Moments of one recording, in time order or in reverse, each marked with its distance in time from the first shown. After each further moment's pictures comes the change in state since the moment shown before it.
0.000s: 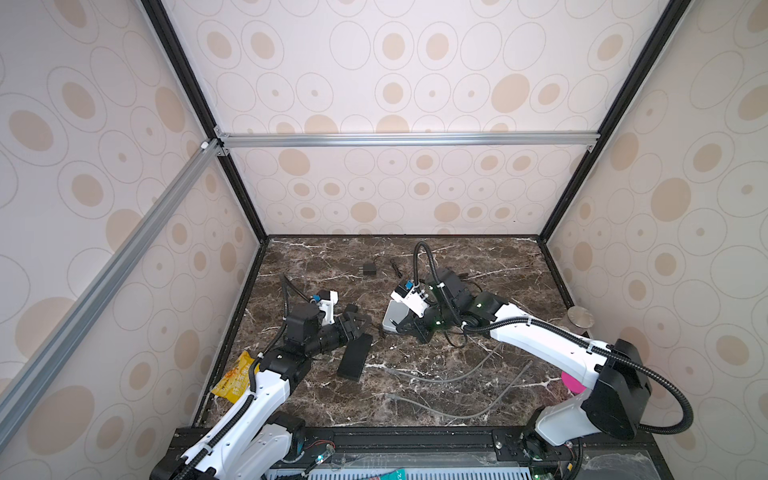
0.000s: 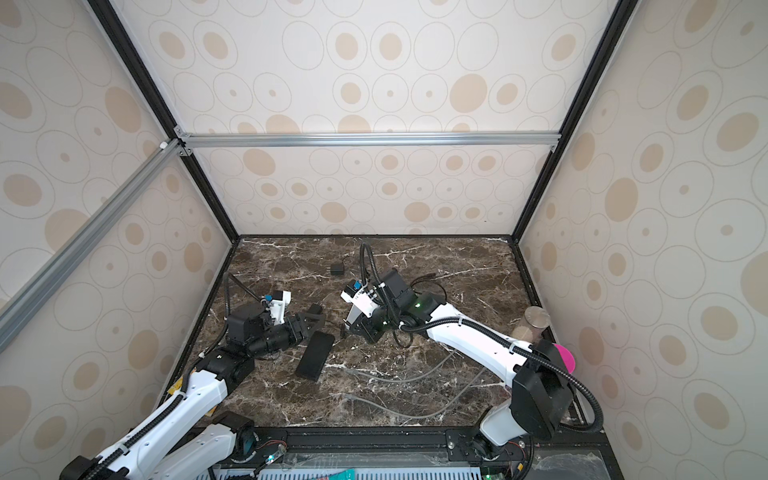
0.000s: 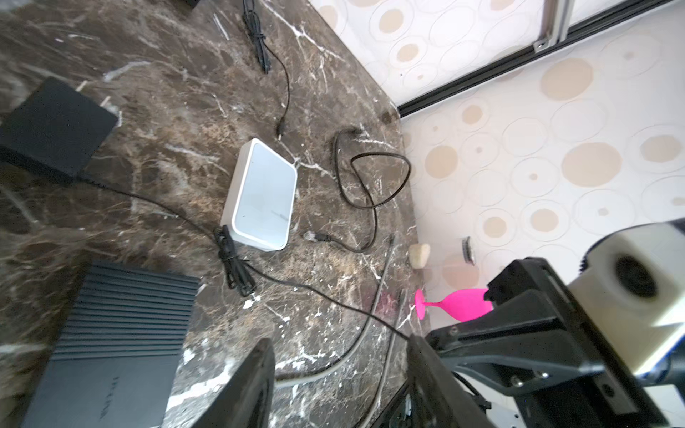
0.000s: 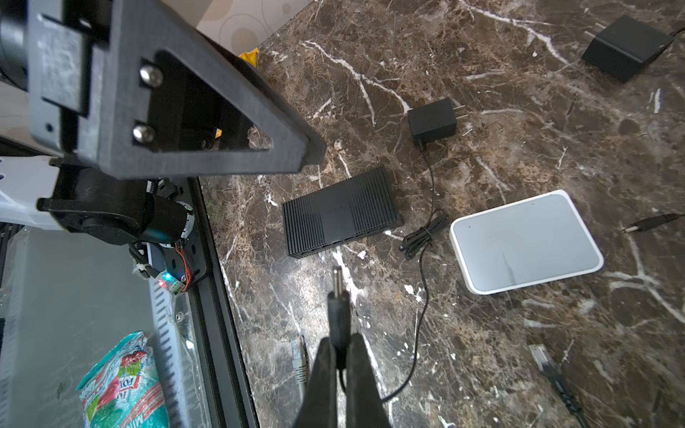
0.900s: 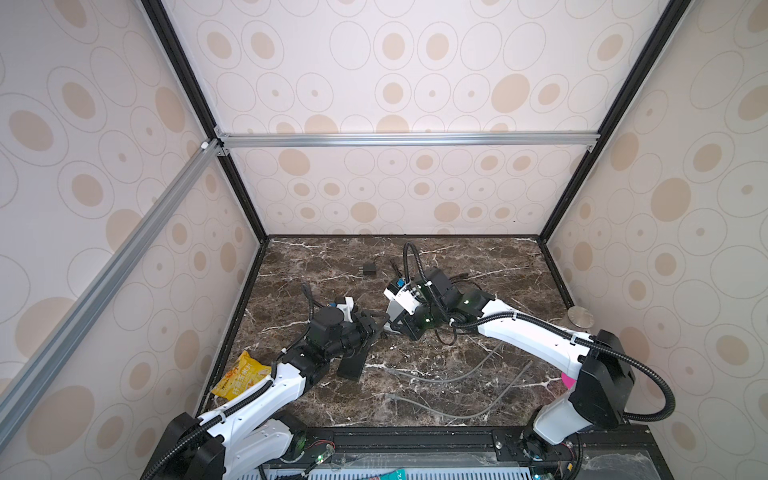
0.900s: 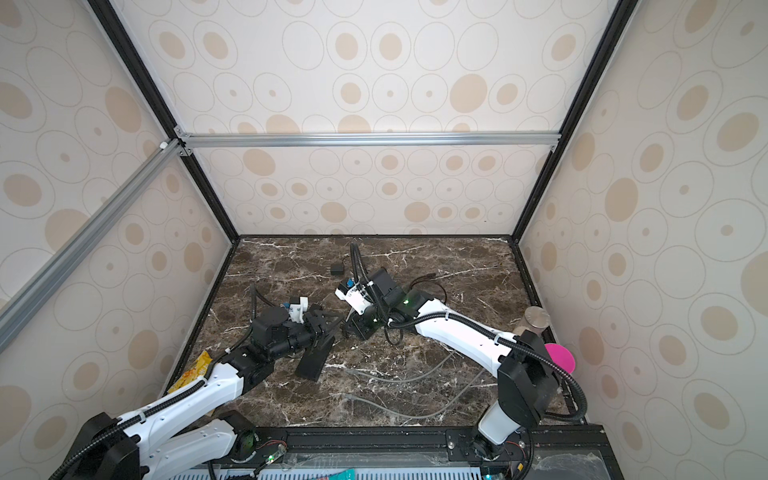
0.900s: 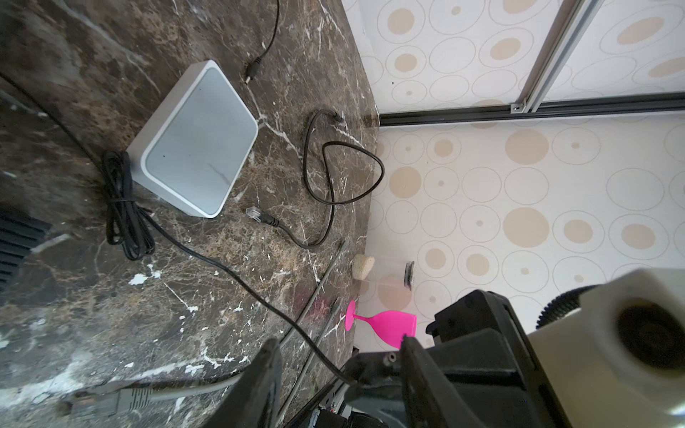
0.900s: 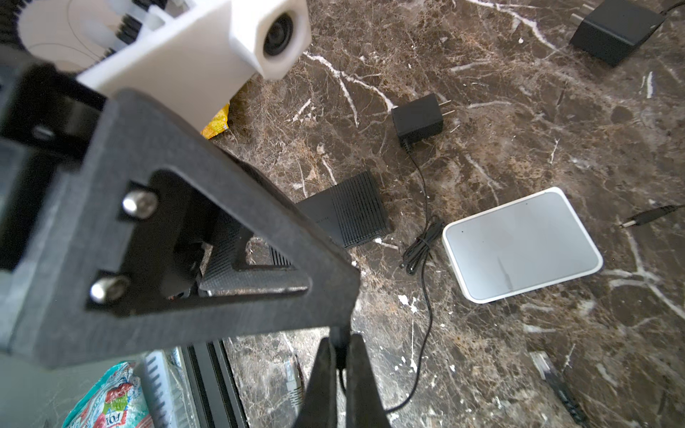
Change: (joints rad) left arm -0.225 0.142 -0.016 0.231 -0.171 -0.421; right arm 0.035 0.090 0.077 -0.015 0.074 0.062
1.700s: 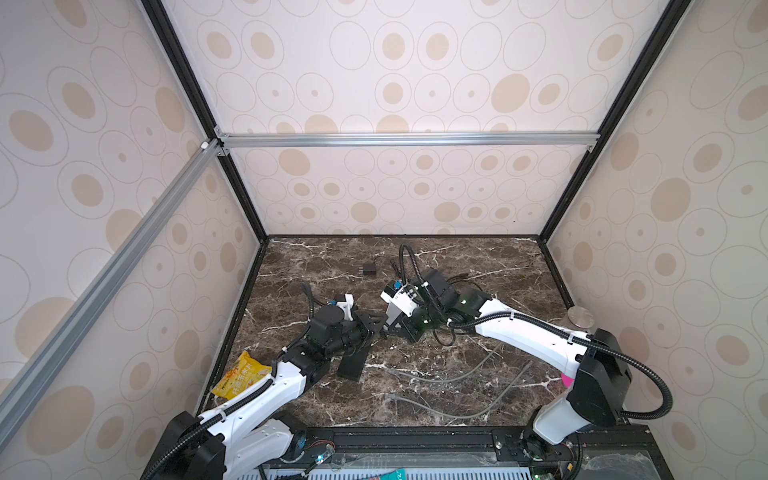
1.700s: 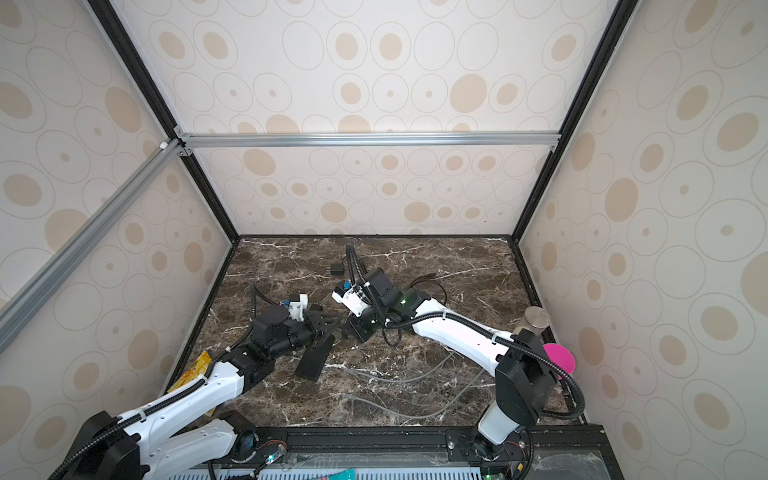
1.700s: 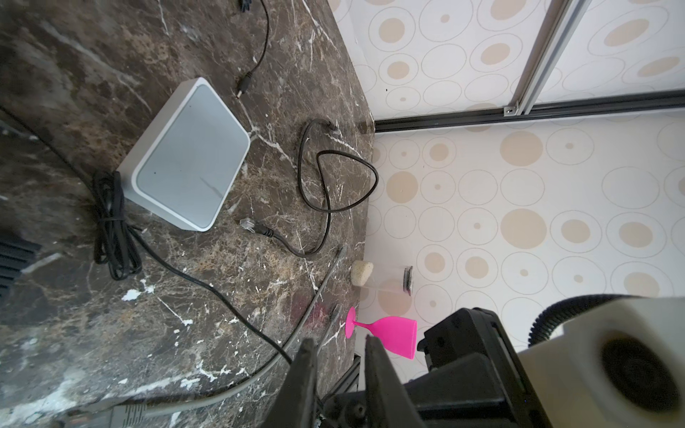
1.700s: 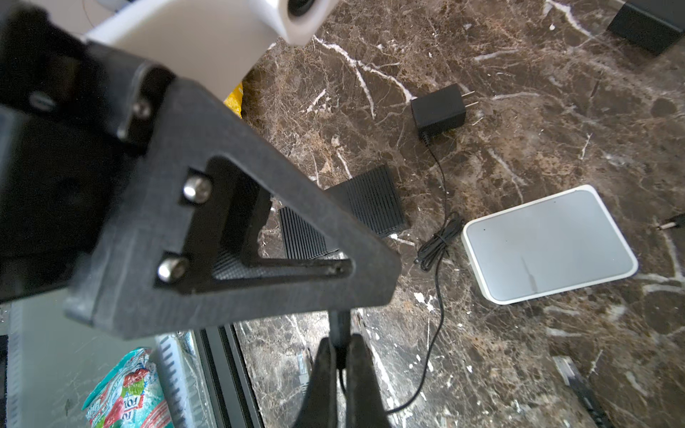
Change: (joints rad) left arm -0.001 0.008 0.017 0.008 -0.017 0.024; right arm 0.014 0.015 0.019 -0.024 -0.029 -0.001
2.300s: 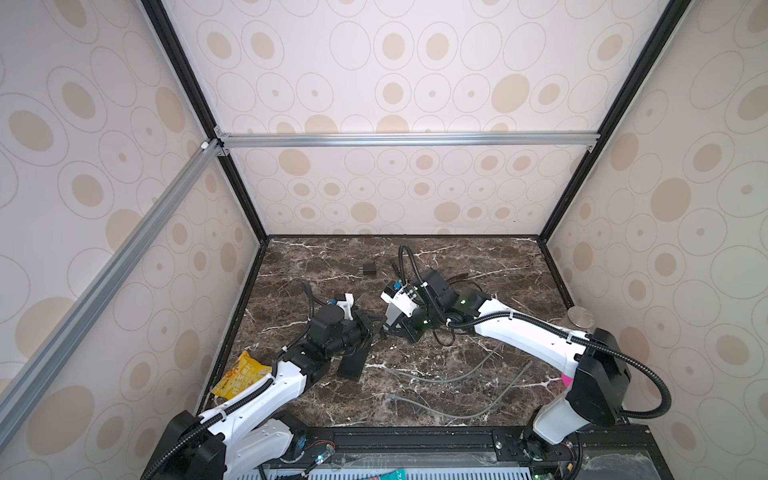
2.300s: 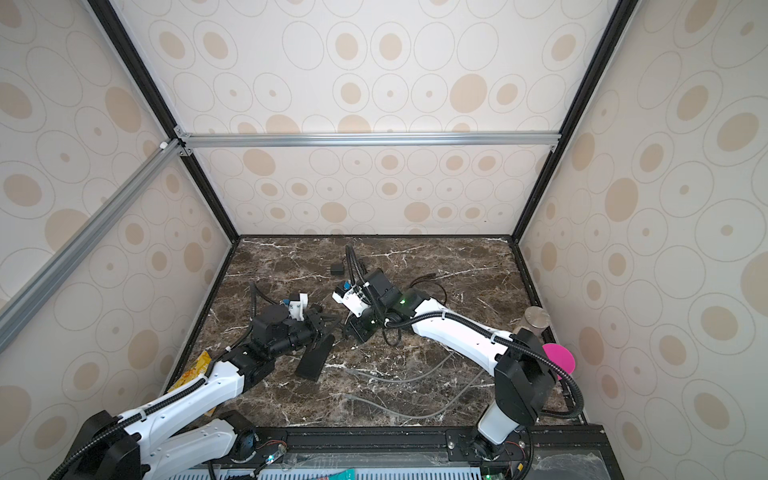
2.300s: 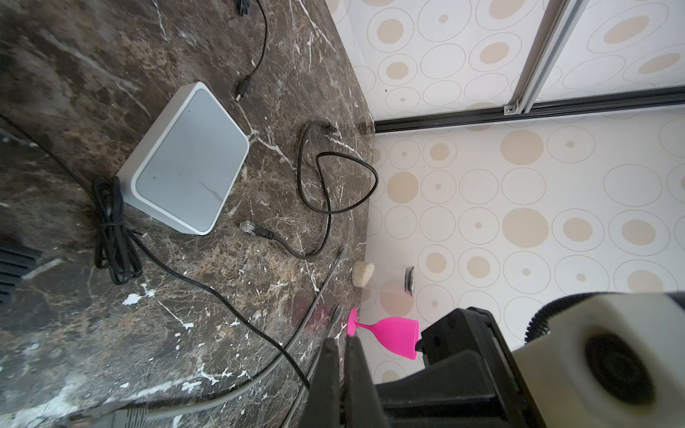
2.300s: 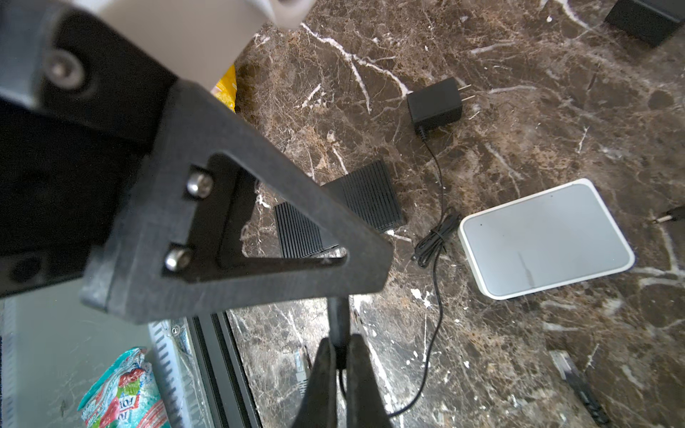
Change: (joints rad) left arm 0.000 0.003 0.003 0.000 -0.002 0.011; right arm 0.000 0.005 0.001 -0.006 0.012 -0.004
